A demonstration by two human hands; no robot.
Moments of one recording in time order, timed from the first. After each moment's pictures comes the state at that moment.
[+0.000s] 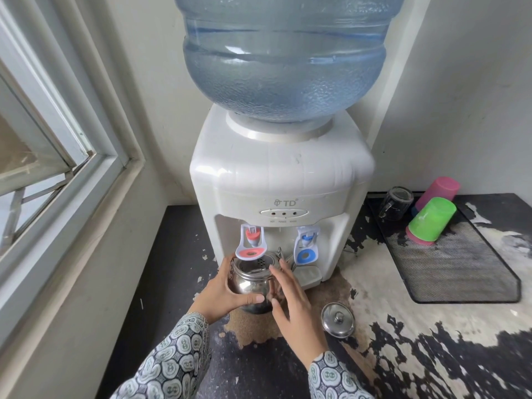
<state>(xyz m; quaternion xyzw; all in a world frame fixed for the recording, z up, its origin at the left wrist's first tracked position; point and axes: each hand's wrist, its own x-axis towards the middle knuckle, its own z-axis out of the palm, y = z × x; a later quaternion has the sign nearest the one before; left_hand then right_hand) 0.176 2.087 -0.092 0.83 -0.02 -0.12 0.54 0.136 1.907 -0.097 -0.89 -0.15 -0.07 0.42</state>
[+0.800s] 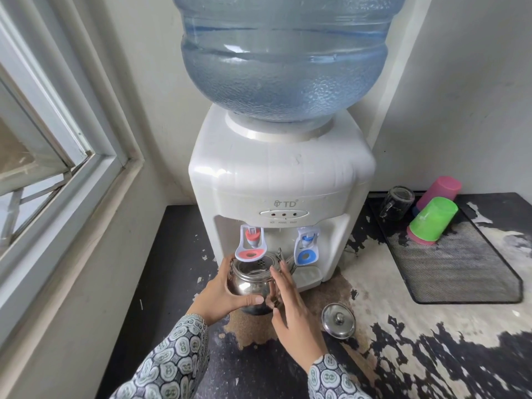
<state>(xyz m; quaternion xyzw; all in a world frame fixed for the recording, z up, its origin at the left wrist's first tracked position) 0.178 2.088 -0.094 0.83 -0.02 -0.13 0.54 0.131 1.906 -0.105 -0.90 -0.15 -0.03 0.42</state>
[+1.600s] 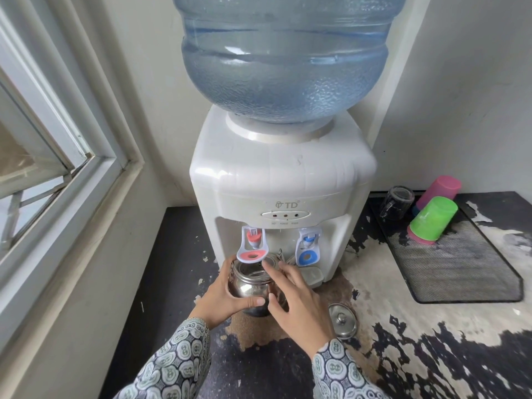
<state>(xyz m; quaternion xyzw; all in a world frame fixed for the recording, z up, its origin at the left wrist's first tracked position) 0.176 2.089 -0.098 0.82 -0.03 -0.12 0.56 0.143 1.906 -0.070 -0.94 -0.14 -0.03 0.30</state>
